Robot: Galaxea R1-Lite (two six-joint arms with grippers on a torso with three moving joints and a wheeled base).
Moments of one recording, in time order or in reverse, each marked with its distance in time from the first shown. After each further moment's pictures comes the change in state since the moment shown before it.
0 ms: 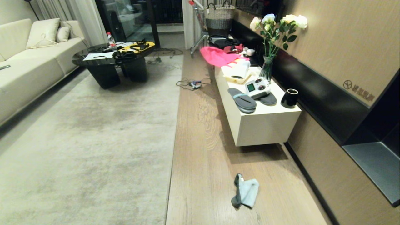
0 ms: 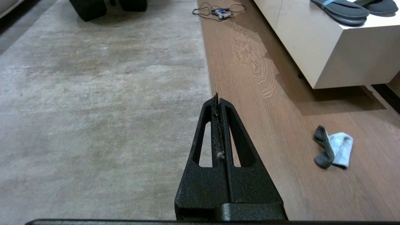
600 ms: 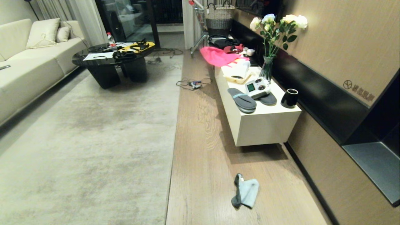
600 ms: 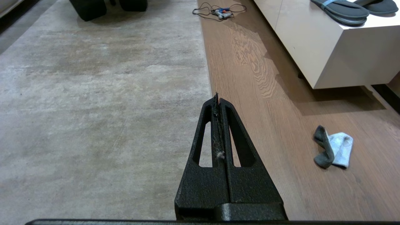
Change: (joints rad) left arm 0.000 0.000 0.000 0.000 0.000 -0.001; right arm 0.000 0.000 0.000 0.000 0.000 0.000
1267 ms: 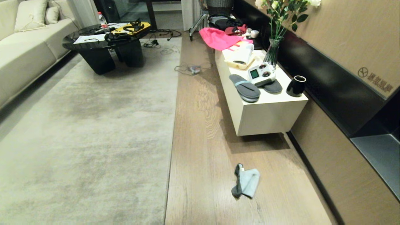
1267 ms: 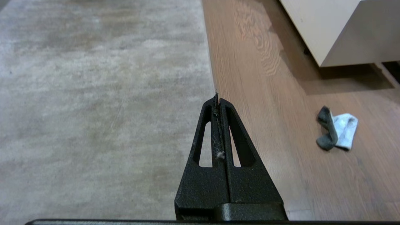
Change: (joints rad) left arm 0.000 0.000 -0.005 0.019 0.000 0.000; right arm 0.000 0.000 0.000 0.000 0.000 0.000
